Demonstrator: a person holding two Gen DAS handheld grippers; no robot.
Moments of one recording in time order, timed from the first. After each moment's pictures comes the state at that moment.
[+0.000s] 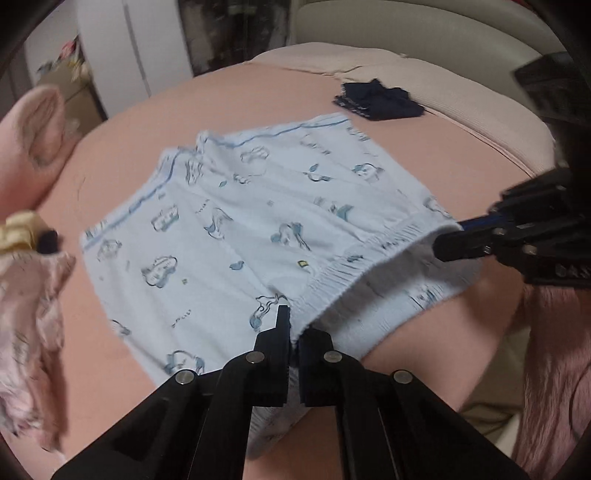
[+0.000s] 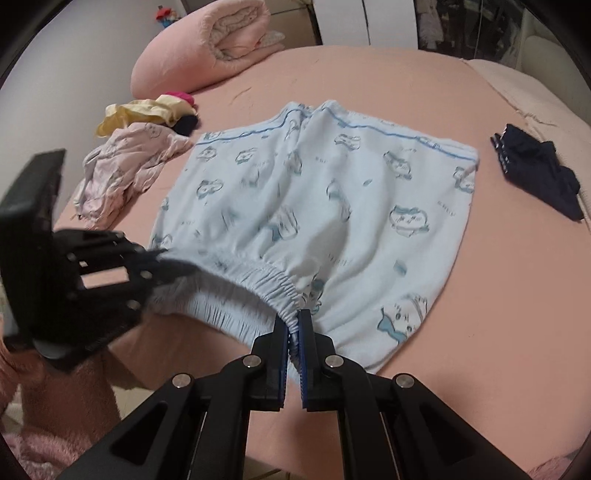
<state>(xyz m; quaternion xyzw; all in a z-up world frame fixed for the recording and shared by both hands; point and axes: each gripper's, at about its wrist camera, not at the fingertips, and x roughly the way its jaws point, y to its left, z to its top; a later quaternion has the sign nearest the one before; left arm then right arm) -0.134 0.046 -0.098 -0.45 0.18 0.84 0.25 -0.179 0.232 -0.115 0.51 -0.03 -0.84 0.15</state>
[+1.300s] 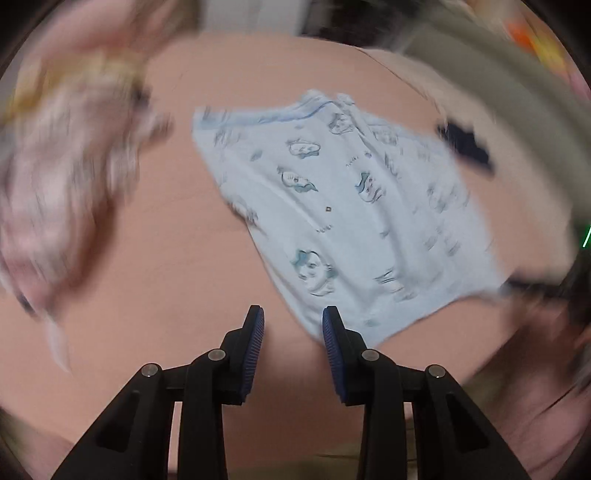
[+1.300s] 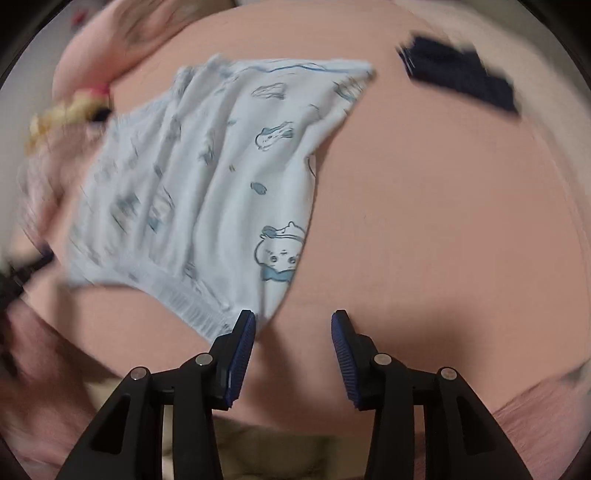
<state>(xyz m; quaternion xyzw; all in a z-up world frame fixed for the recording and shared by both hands) -0.159 -0.105 -0.109 -0.56 -0.10 0.81 0.14 -0.160 0.306 -0.124 0.60 -0.13 -0.79 0.04</state>
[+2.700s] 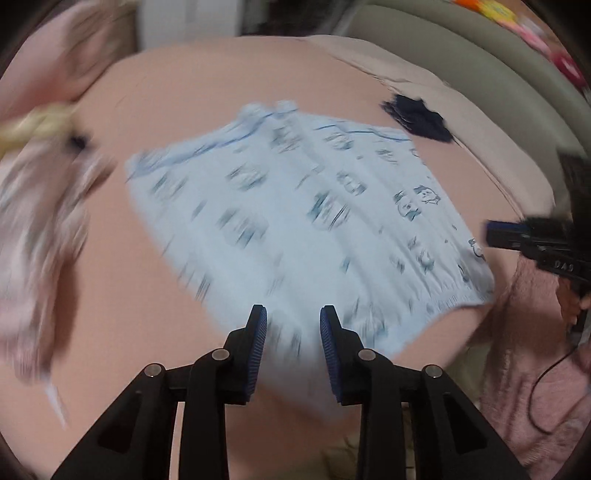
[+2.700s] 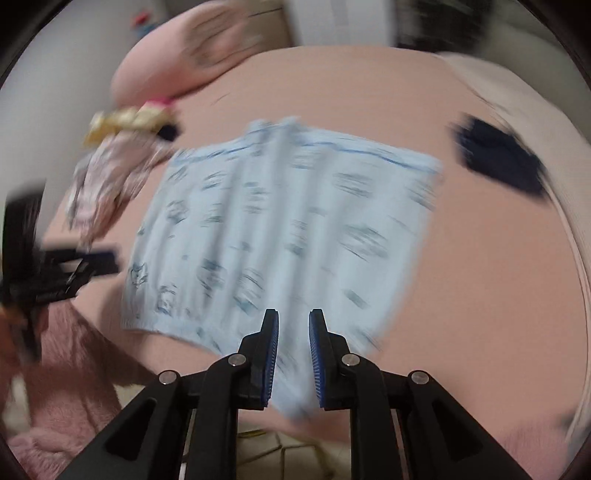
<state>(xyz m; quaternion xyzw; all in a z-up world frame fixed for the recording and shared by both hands) -0.166 -0.047 -0.090 -0.52 0.07 0.82 0.22 -0.193 0.251 -0.067 0.52 -0.01 -0.84 0.13</state>
